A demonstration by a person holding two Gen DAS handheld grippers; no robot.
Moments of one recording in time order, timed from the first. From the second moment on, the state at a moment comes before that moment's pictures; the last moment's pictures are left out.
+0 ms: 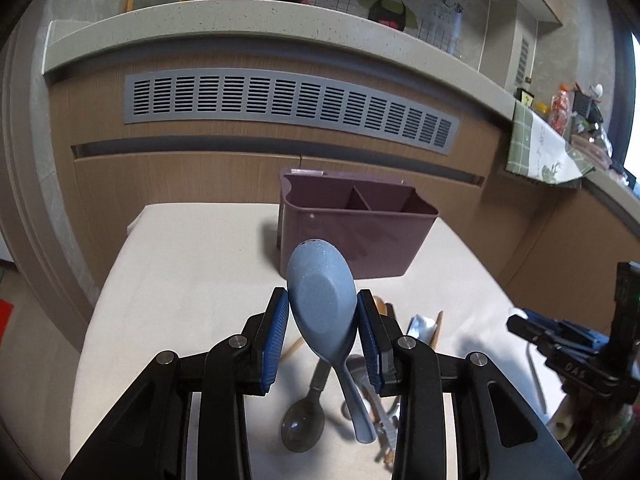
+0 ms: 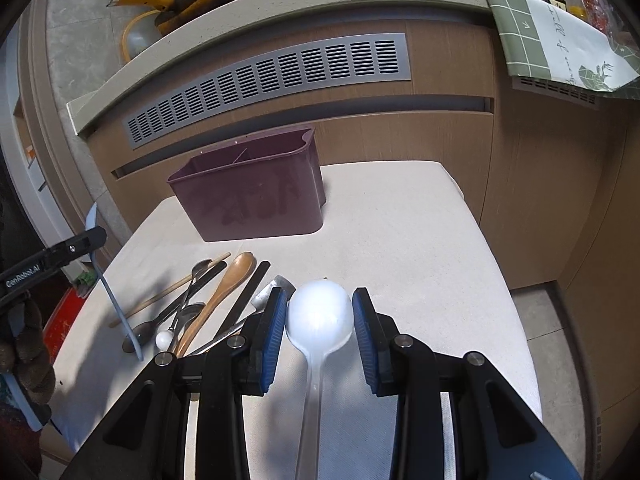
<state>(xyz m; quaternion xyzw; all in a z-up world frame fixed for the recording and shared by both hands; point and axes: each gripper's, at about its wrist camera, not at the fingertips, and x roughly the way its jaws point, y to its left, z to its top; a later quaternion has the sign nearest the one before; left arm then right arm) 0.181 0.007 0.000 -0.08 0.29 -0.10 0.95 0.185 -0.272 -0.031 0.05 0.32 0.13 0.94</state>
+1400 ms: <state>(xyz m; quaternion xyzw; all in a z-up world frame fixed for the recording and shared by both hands) 0.316 0.014 0.038 -0.09 0.19 -0.11 0.97 0.345 -0.211 0.056 0.02 0.12 0.15 0.98</state>
